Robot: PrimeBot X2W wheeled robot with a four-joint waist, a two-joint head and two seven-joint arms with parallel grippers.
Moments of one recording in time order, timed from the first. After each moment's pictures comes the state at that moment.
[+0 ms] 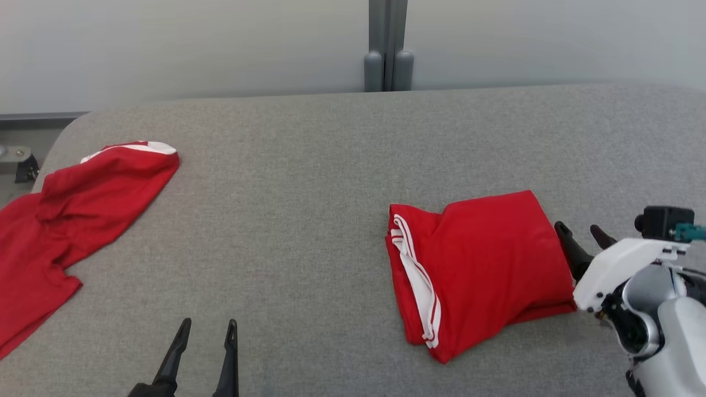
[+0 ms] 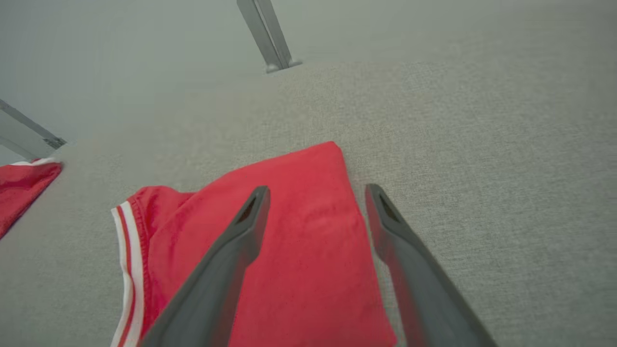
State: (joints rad) left arm 0.21 0.05 -0.07 0.05 -0.13 -0.12 -0.26; right arm -0.21 -0.18 -0.06 0.30 0.45 0.13 0.25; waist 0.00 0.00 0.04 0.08
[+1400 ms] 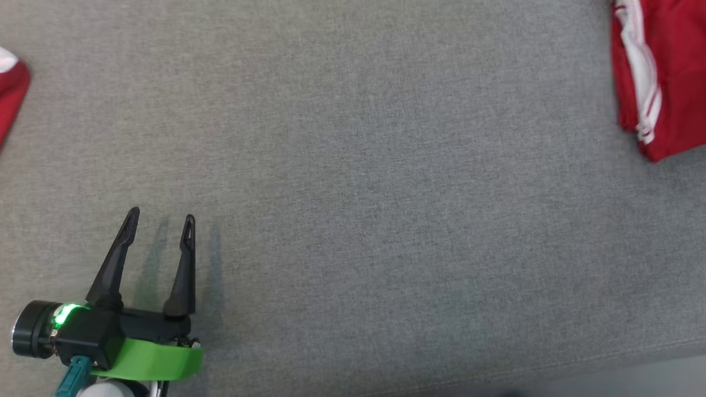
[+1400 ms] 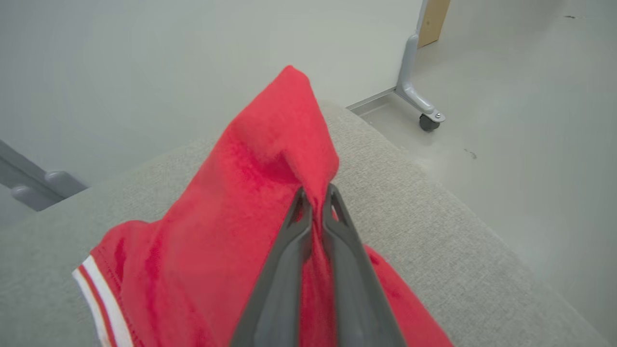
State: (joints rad) left arm -0.02 0.18 -0.06 -0.09 -0.13 -0.13 -0.26; right arm -0.89 -0.37 -0.52 0.62 0.15 0.13 0.27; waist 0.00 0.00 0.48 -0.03
